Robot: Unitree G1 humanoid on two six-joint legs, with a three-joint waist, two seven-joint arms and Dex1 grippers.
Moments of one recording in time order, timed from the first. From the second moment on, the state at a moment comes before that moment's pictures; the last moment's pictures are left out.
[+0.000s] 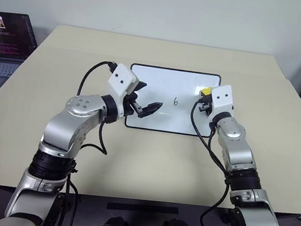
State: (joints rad) left arm -0.57 0.48 -0.03 -0.20 -0.32 0.65 -0.62; right arm -0.71 -0.22 0.05 0.39 -0.09 0.18 0.15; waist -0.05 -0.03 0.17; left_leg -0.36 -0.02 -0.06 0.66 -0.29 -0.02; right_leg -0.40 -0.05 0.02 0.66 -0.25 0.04
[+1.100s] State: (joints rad) left arm -0.53 0.57 -0.04 -0.17 -0.29 0.68 -0.66; right arm -0.73 -0.17 0.22 0.39 -0.20 0.07 0.23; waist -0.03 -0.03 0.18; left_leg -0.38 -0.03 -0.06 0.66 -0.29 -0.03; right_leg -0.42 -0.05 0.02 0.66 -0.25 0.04
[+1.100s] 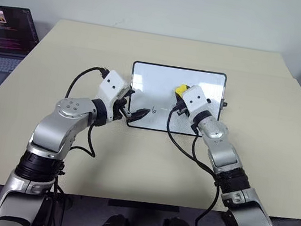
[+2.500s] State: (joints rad) left arm -0.42 0.58 -0.04 -0.20 -0.29 0.69 -0.66; right arm -0.63 -0.19 0.27 0.34 -0.23 0.10 0.29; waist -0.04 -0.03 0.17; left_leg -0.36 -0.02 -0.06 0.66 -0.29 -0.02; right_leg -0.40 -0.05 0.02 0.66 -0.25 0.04
